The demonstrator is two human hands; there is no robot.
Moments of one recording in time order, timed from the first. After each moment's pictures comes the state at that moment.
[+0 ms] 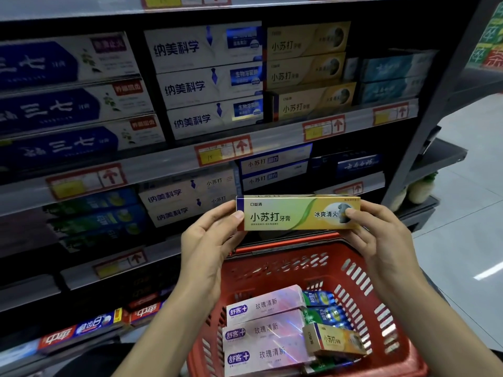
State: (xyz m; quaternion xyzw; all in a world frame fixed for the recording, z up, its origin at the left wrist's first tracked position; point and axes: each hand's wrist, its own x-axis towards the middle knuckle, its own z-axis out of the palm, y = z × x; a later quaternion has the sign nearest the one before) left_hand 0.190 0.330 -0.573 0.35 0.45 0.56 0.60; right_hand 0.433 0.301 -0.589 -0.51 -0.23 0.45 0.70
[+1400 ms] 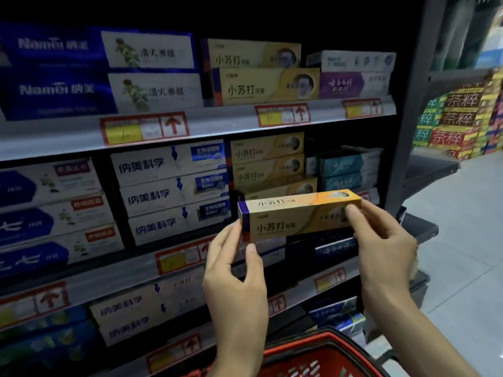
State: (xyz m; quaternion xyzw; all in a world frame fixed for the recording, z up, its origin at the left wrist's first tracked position) left_hand 0.305 0.376 -0.503 0.51 0.45 0.67 0.30; right_hand 0.486 0.390 -0.502 -0.50 -0.33 0.13 0.79
